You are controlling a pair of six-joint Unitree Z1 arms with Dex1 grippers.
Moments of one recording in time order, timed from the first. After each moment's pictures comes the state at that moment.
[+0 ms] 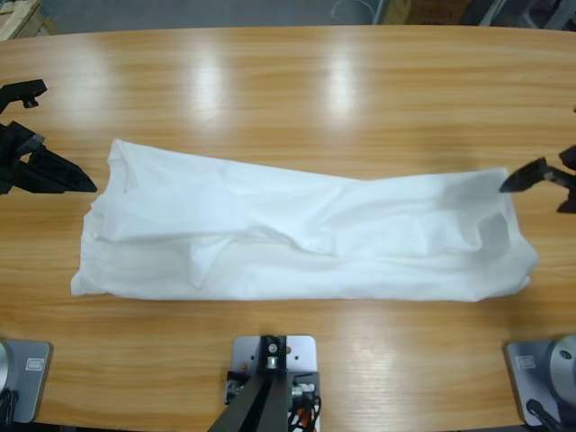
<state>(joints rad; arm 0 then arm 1) -0.25 1.62 -1.18 1.08 -0.49 0.01 0.09 1.51 -1.01 0.95 0.23 0.36</state>
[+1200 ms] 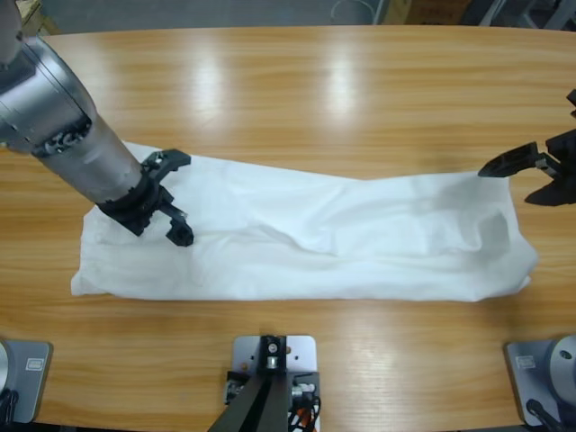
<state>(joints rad) -0.79 1.92 -1.19 0.84 -0.08 -0.21 0.09 1.43 -0.94 0.84 0.40 0.38</state>
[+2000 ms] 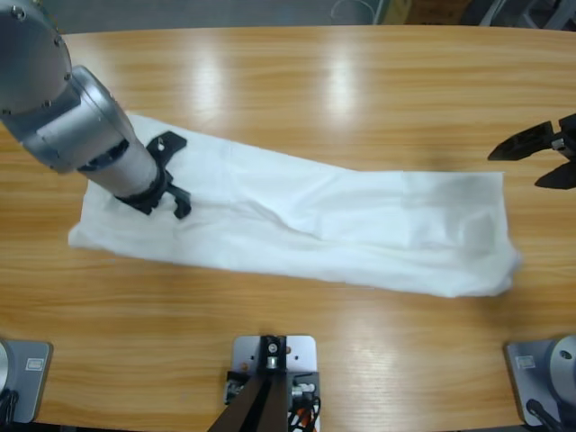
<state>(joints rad) -0.82 1.98 -1.18 0.75 0.22 -0.38 0.09 1.43 -1.05 0.93 0.40 0.34</state>
